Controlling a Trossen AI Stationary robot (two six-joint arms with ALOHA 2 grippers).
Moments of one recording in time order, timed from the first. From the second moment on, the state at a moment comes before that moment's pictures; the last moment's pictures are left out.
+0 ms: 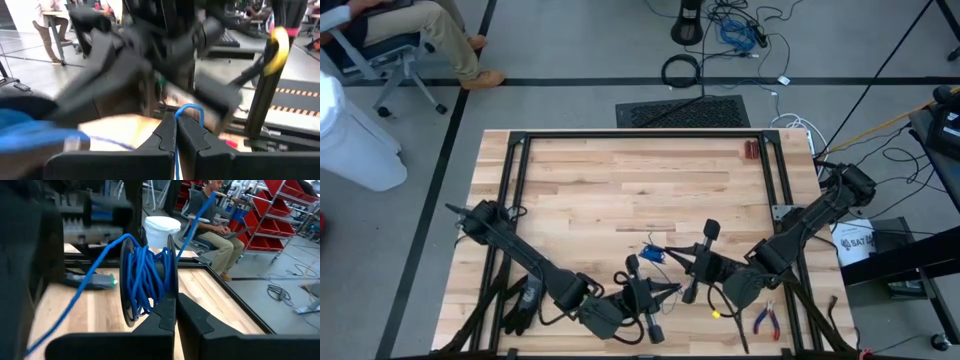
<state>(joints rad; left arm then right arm) -0.62 1.96 1.66 0.15 -0.91 -0.14 0.67 1.49 1.18 -0.08 1.04 0.16</state>
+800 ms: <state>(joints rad) -0.60 1.99 1.66 0.15 -0.89 -0.15 0.76 1.43 1.18 0.05 1.01 0.06</state>
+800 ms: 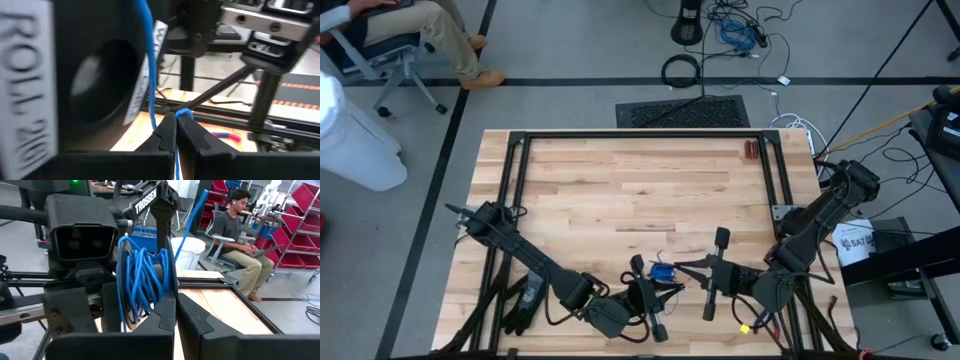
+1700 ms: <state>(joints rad) -0.75 1.99 1.66 0.26 -0.86 -0.09 0.78 1.41 1.18 0.05 1.00 0.03</state>
